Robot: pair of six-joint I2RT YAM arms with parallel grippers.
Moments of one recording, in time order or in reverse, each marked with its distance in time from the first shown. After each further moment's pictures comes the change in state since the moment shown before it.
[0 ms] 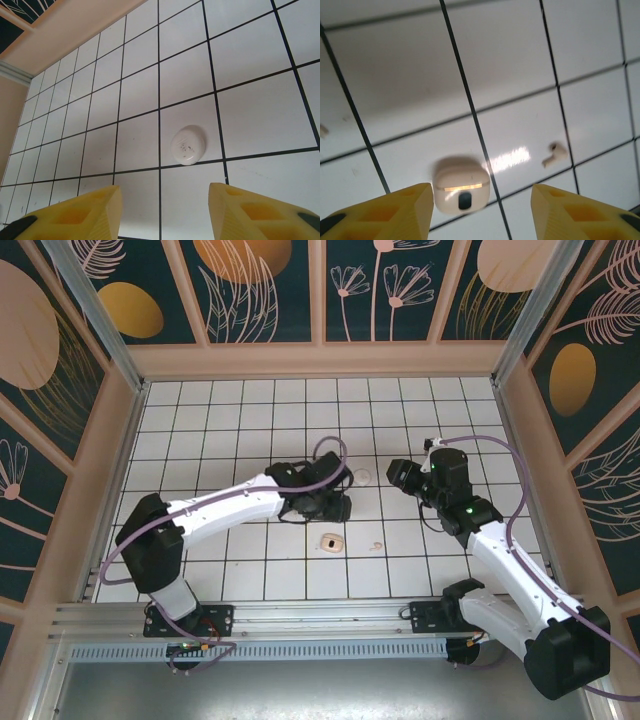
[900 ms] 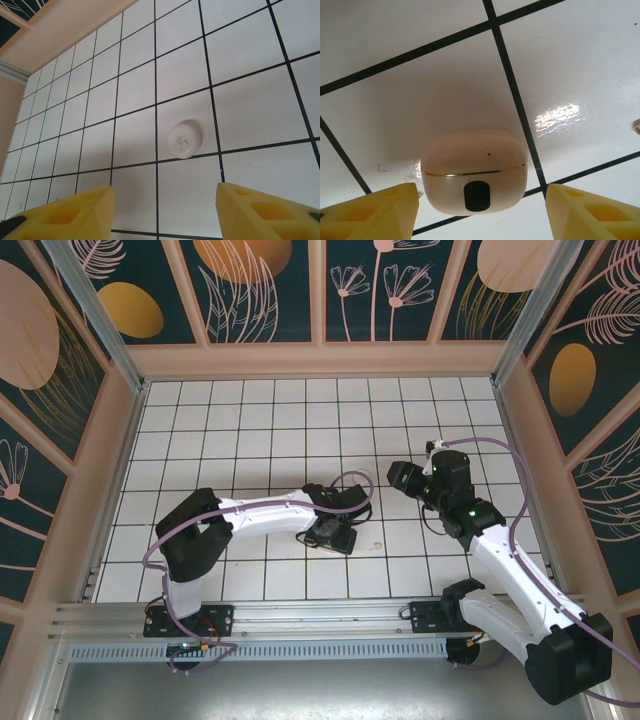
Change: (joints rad) left arm -0.096 0.192 0.001 -0.061 -0.026 -0.006; right arm 0.000 -0.031 0.000 -0.044 0.004 0.000
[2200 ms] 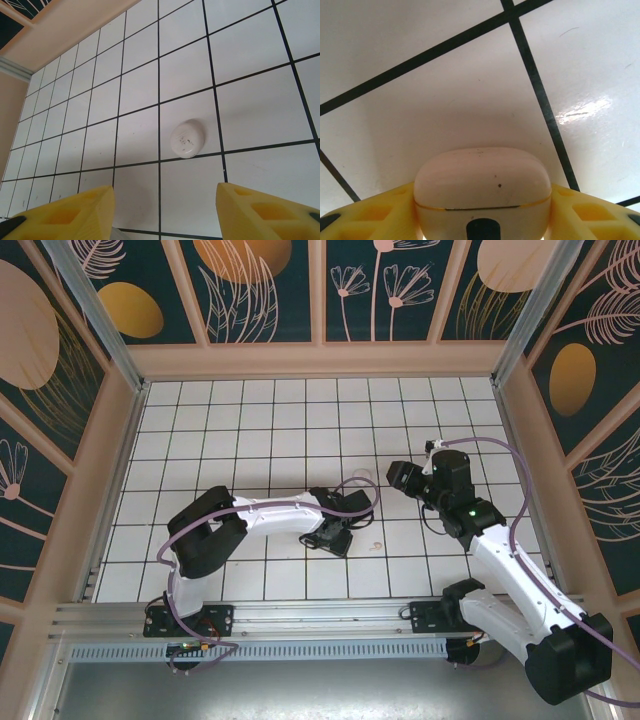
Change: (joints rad) left arm 0.000 0.064 0.005 0.002 -0.054 0.089; right arm 0.000 0.000 0.004 0.000 -0.013 -0.006
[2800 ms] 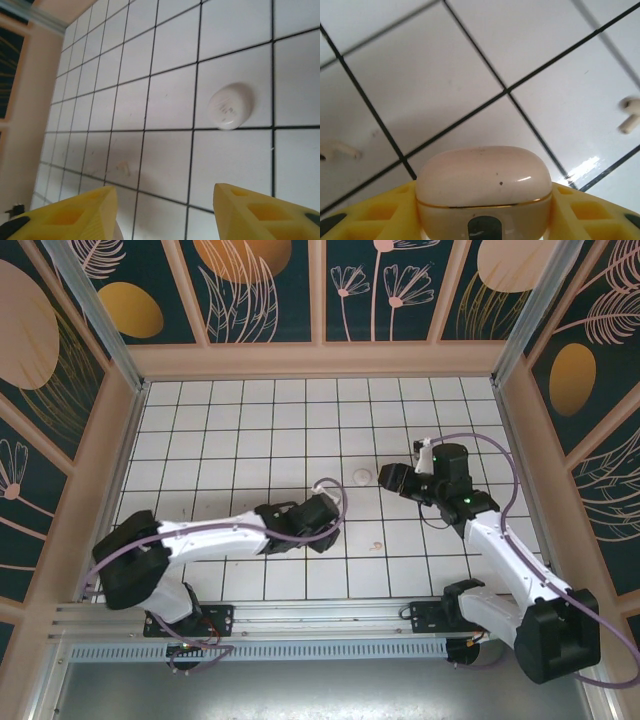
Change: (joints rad) left arm 0.000 -0.456 -0.448 0.480 -0.151 0.228; right arm -0.084 0.135 0.000 0.057 -0.358 -0.051
